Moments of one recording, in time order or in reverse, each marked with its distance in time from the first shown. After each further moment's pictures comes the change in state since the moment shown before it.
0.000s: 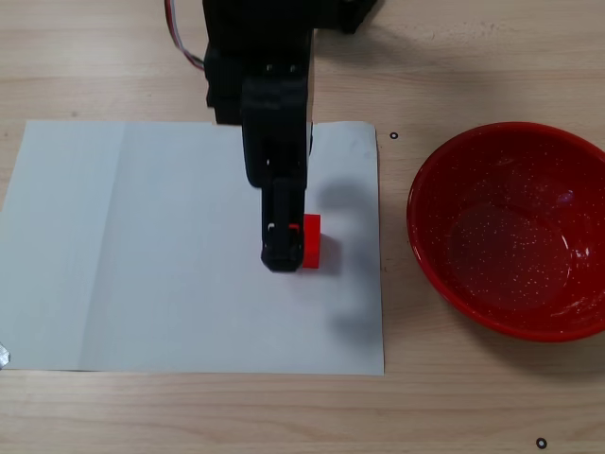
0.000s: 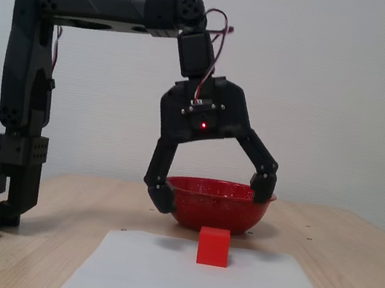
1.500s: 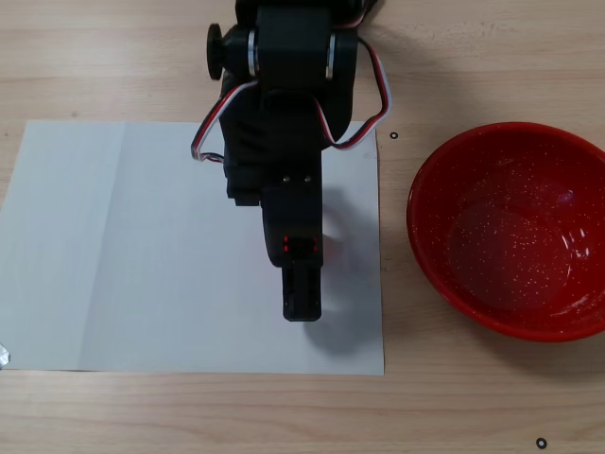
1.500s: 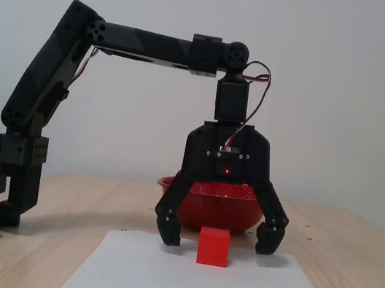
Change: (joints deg) arm 1.7 -25.4 -19.8 5.5 1.3
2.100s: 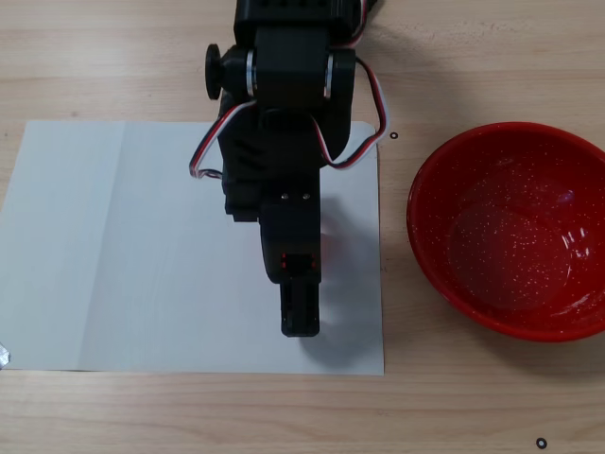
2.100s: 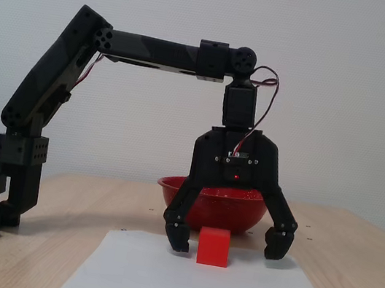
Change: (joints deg) arm -0.1 -4.0 -4.8 0.9 0.4
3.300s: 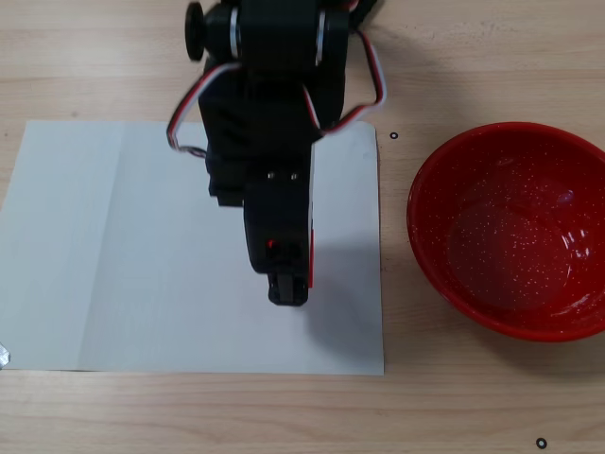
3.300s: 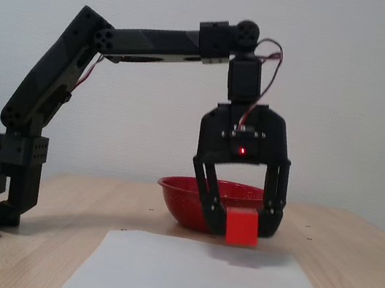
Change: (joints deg) arm -0.9 -0.3 -14.2 12.8 -2.5
